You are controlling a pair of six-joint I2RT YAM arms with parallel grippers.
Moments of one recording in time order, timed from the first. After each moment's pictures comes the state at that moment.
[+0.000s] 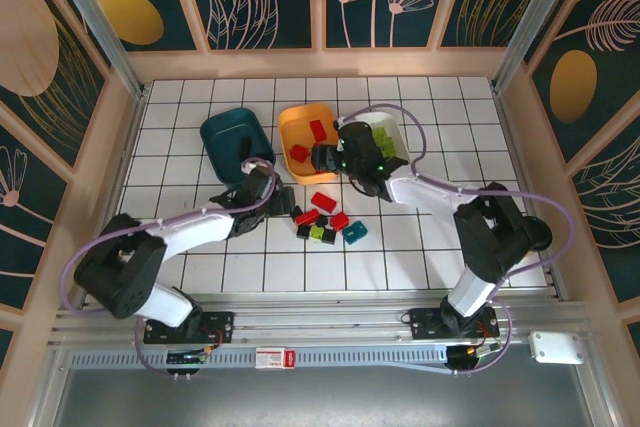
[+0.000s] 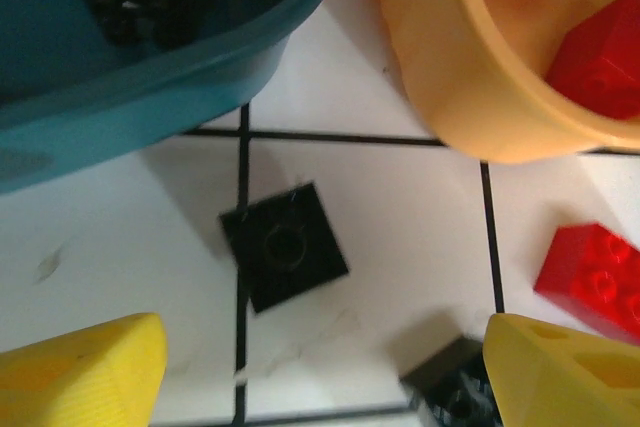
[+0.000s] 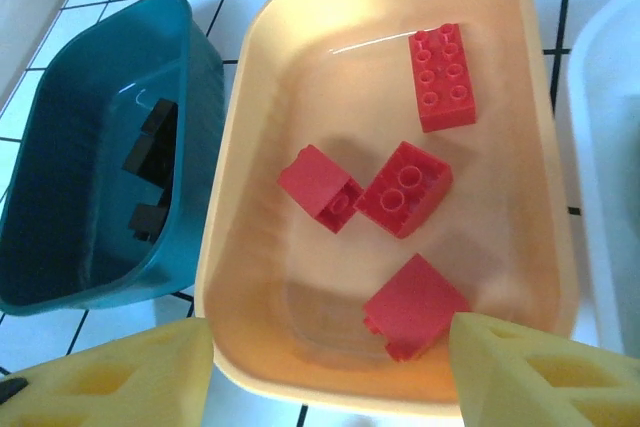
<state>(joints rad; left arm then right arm) -0.63 1.51 0.71 -0.08 -0.22 -0.63 0.68 1.66 1.07 0.00 0.02 0.49</state>
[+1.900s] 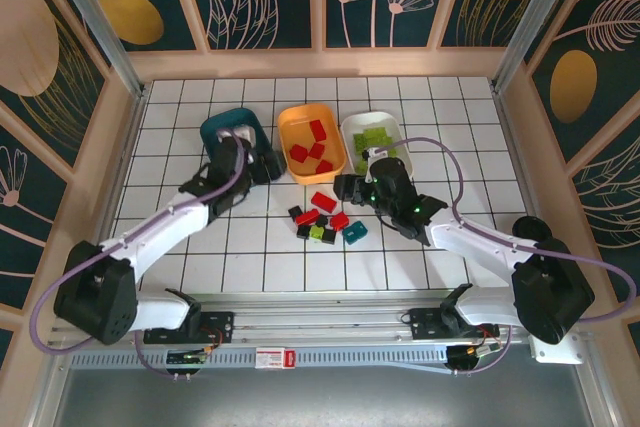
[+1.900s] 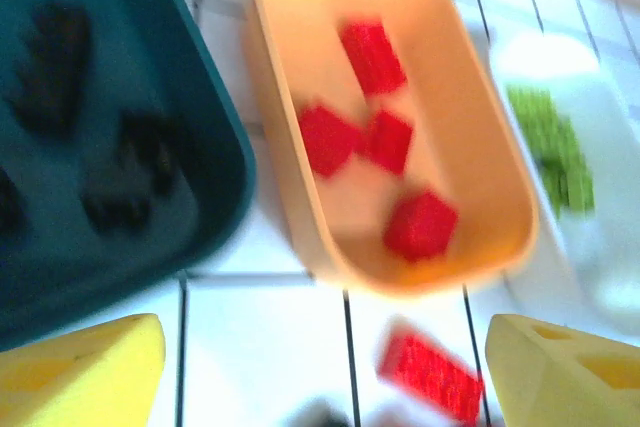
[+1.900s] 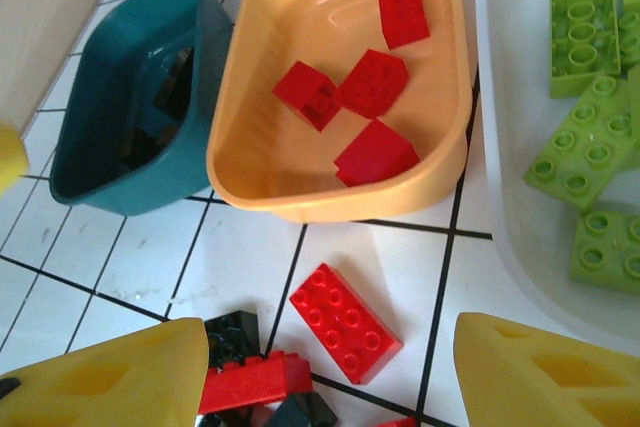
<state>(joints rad) -0.53 1.30 0.76 -0.12 -0.03 -0.62 0.72 1.26 0.69 0.02 0.04 0.56</state>
